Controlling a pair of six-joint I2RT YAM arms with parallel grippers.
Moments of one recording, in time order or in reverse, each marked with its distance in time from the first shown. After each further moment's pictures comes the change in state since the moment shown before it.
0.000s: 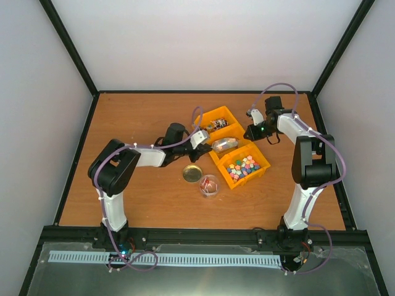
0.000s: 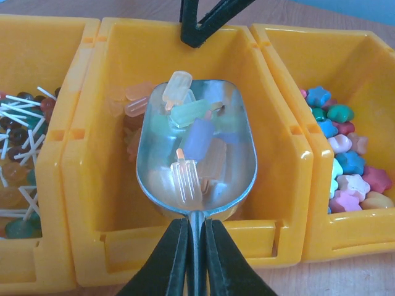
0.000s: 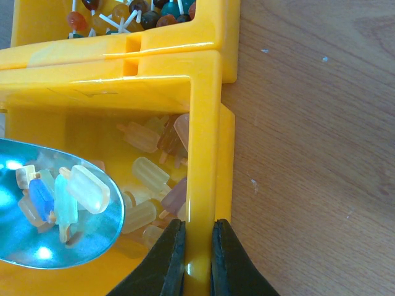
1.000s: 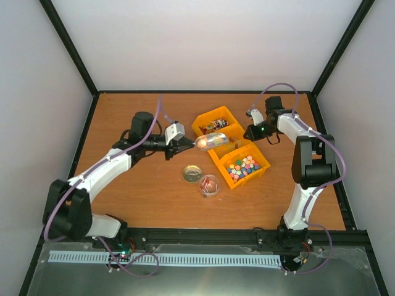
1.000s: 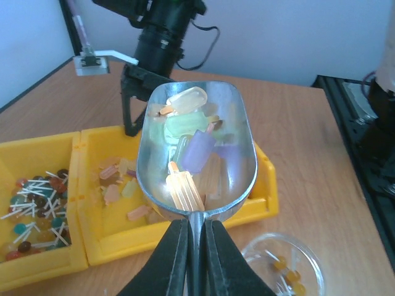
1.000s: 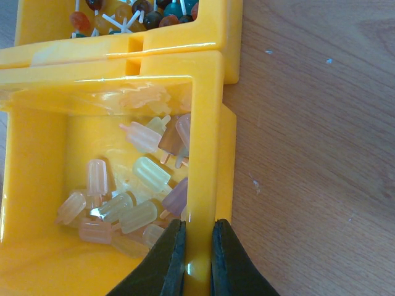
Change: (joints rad) left arm 0.156 -0.500 -0.038 -0.431 0.303 0.140; right arm -0.002 0.000 0.000 -0.001 -0.013 -0.014
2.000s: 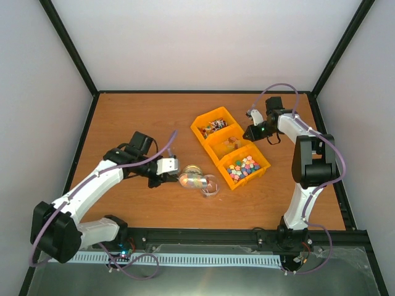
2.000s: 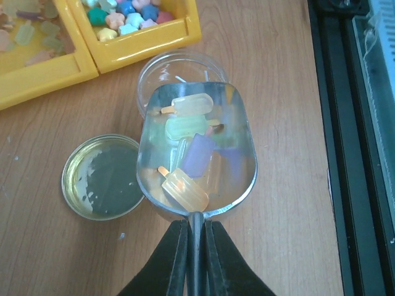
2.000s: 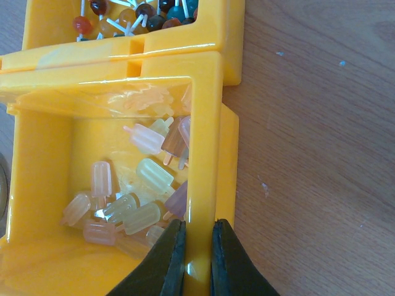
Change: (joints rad) left arm -0.017 -0.235 -0.067 -0.790 -0.198 0.509; right arm -0.006 0.006 0.000 -0.002 -0.034 -0.015
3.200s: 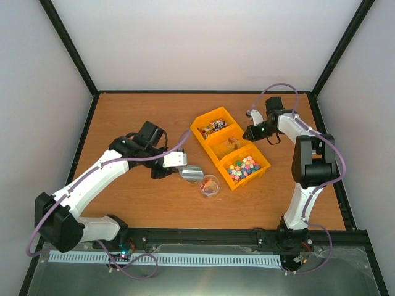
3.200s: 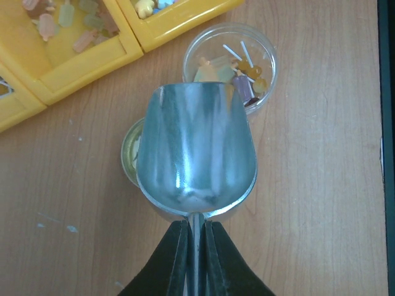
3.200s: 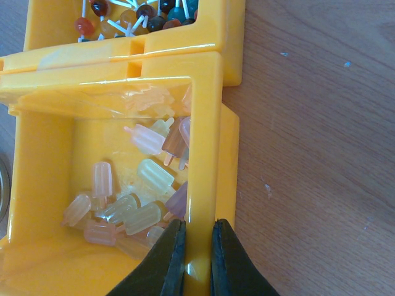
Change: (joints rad) left arm -0.147 0.093 0.226 -0.129 -0.308 0.002; right arm 0.000 0.002 0.000 -0.002 -0.009 -0.008
